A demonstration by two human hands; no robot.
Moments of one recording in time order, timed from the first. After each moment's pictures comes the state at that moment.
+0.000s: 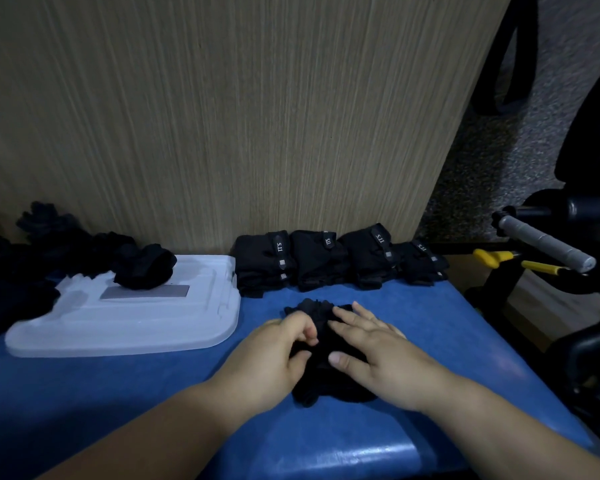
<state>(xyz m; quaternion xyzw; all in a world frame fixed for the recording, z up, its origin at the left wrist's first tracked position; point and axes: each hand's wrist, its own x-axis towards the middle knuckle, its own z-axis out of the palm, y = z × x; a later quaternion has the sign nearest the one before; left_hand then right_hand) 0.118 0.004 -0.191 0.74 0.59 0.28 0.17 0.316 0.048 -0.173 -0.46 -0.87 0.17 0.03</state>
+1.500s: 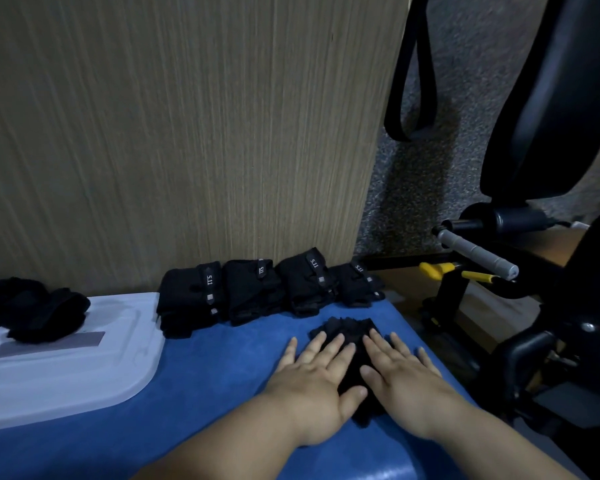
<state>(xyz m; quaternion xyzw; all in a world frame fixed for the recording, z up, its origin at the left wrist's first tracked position) 0.248 0.060 -0.185 0.82 0.55 -0.04 0.13 0.414 0.068 -0.174 -0.64 -0.76 0.14 -0.03</state>
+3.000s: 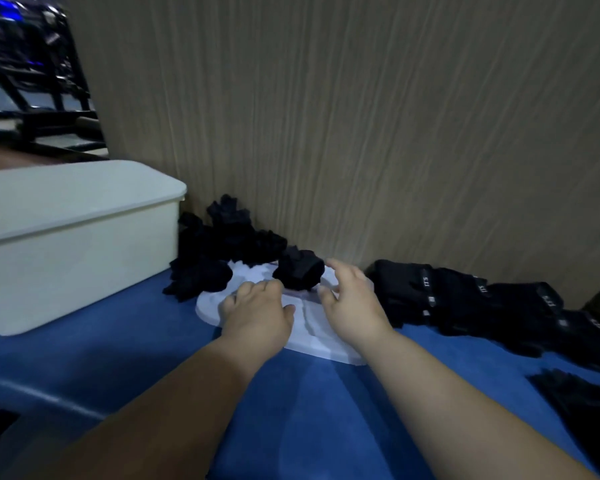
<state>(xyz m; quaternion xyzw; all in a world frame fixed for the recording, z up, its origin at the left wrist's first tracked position) -0.060 -0.016 -0.179 0.50 0.84 0.19 0.02 0.066 0.068 -0.161 -0.41 -0.84 0.24 0.25</state>
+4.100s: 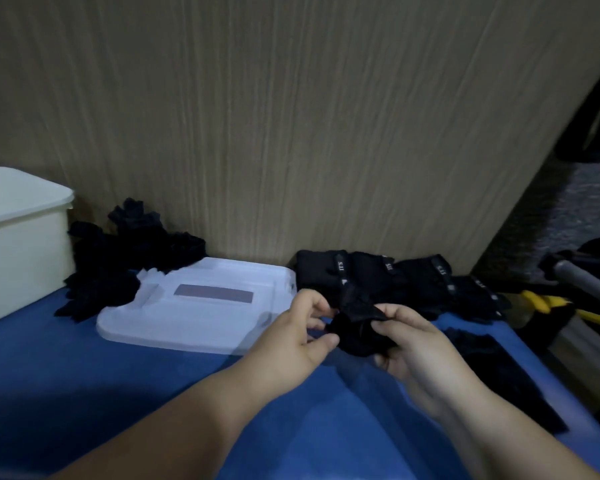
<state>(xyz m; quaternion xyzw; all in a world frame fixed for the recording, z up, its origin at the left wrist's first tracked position) 0.059 -0.003 -0.168 0.65 0.55 0.44 0.30 0.234 0.036 -0.143 -0.43 -0.52 0.61 0.41</state>
